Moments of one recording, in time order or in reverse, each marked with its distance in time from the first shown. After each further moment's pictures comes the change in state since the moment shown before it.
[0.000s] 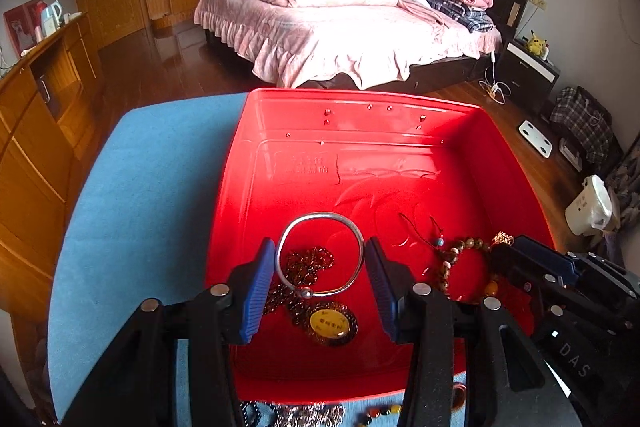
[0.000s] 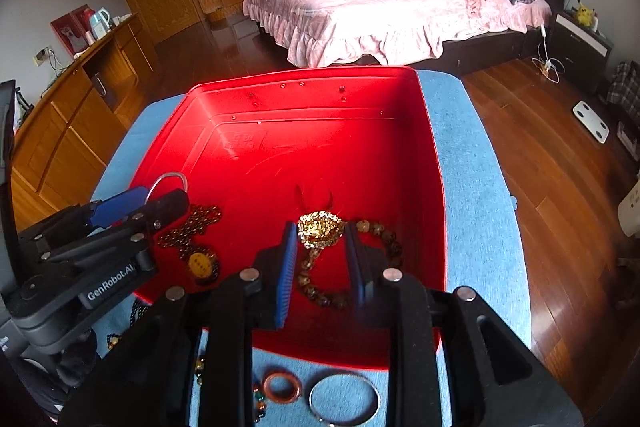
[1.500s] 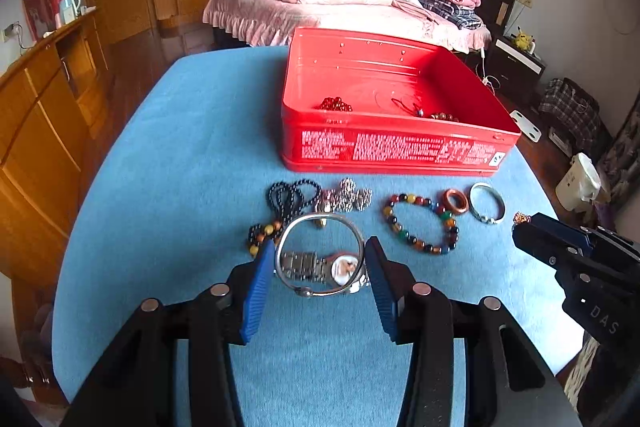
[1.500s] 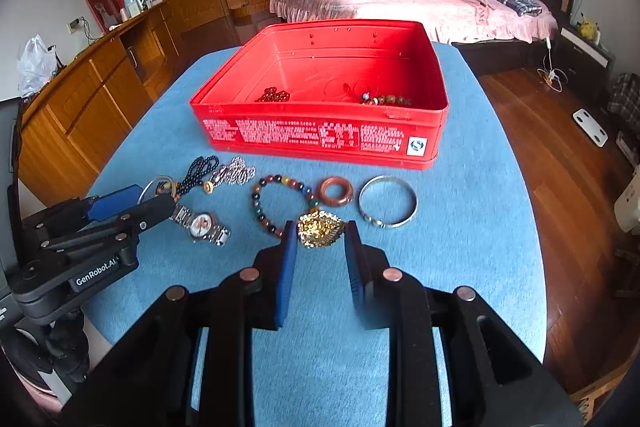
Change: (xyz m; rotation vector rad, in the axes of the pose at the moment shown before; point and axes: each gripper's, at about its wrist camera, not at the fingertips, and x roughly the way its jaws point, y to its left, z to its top) left arm -0.104 0.030 -0.147 0.001 -0.037 -0.006; right arm -0.087 0.032 -0.135 -0.083 -0.038 0.026
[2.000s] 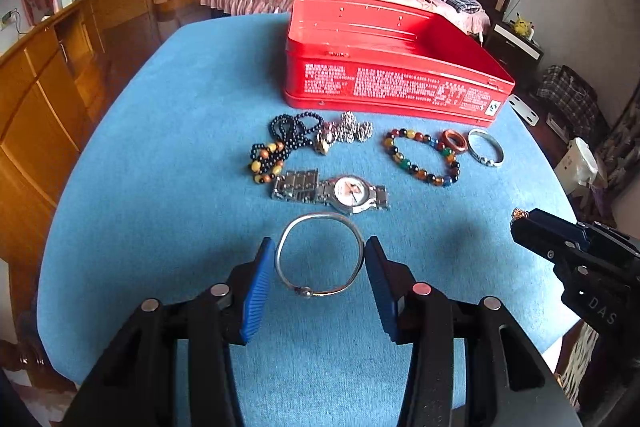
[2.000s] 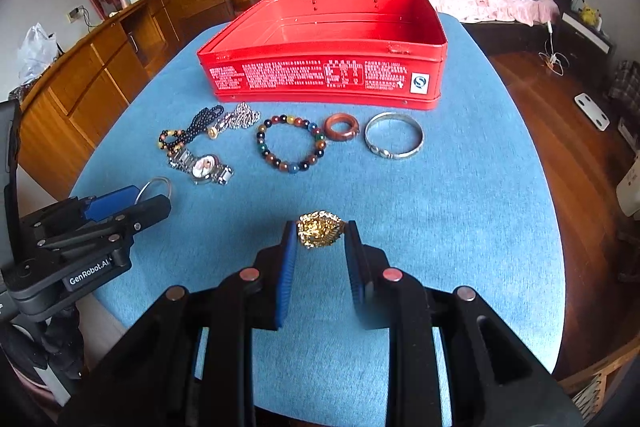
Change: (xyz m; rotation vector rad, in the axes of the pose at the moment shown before) left arm -0.003 0.005 -0.046 -0.005 0.061 -0.014; right arm 0.001 0.005 -0.042 0.007 0.057 0.009
